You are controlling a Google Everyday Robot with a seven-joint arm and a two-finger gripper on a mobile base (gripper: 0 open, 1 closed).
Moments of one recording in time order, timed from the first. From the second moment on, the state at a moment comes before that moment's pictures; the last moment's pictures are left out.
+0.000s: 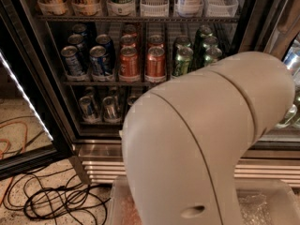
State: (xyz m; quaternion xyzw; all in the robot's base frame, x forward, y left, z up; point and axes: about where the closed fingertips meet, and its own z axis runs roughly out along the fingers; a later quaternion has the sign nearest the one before) arm 0.670 0.051 0.572 -0.18 0.88 0.16 0.41
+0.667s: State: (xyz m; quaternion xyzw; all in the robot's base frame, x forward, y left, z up) arm 0.687 0.043 0.601 -0.17 0.86 0.15 0.46
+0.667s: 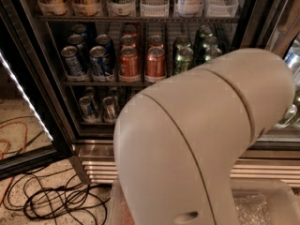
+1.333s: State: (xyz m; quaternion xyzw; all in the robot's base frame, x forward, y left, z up) arm 0.701 0.045 0.604 -0.17 0.85 0.16 0.47
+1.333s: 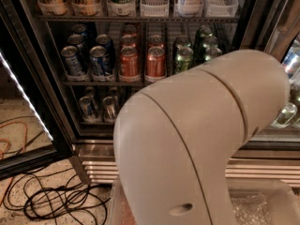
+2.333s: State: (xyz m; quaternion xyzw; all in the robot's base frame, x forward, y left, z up) arm 0.736 0.038 0.605 -0.17 0.84 0.14 0.49
